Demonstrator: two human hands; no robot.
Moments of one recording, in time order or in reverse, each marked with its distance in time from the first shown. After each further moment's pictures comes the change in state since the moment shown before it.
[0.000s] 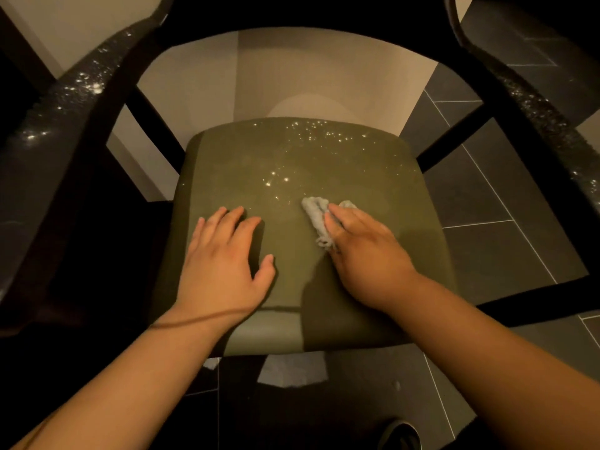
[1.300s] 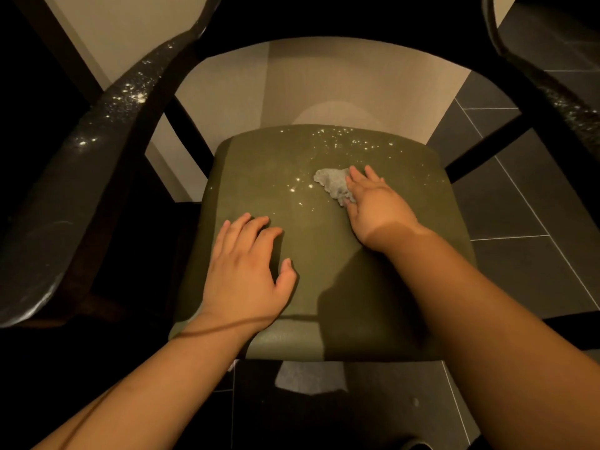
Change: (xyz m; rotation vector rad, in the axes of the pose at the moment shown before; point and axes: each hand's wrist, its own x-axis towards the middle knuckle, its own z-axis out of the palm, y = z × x) left_hand -0.004 0.002 0.003 -0.010 0.101 -0.011; right_hand 0.085 0.010 -0.021 0.076 -0.075 0.098
